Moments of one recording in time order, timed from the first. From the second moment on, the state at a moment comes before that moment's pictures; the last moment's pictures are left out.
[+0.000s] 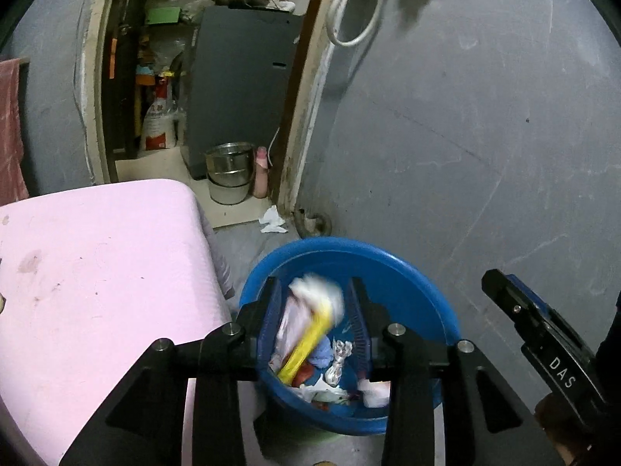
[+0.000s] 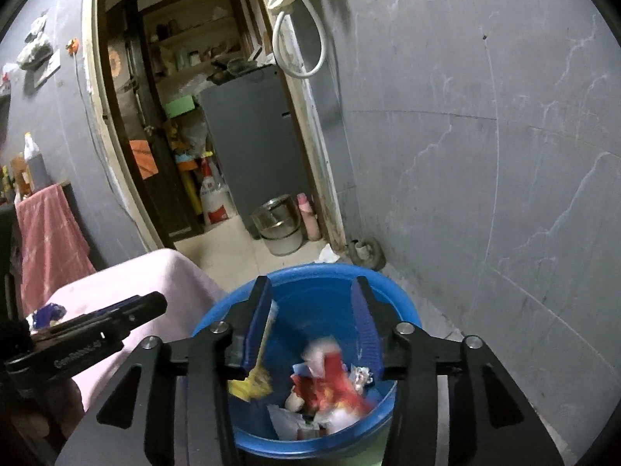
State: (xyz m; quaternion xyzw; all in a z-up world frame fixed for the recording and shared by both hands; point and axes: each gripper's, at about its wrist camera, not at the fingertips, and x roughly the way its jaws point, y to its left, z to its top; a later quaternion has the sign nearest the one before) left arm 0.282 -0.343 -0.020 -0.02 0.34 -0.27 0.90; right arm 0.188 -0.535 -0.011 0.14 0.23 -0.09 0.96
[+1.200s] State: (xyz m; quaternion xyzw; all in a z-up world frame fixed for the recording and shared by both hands) left arm 0.254 -0.159 0.057 -0.07 0.19 -0.12 0.97; right arm 0.197 -0.416 0.058 0.09 0.06 -0.02 0.99
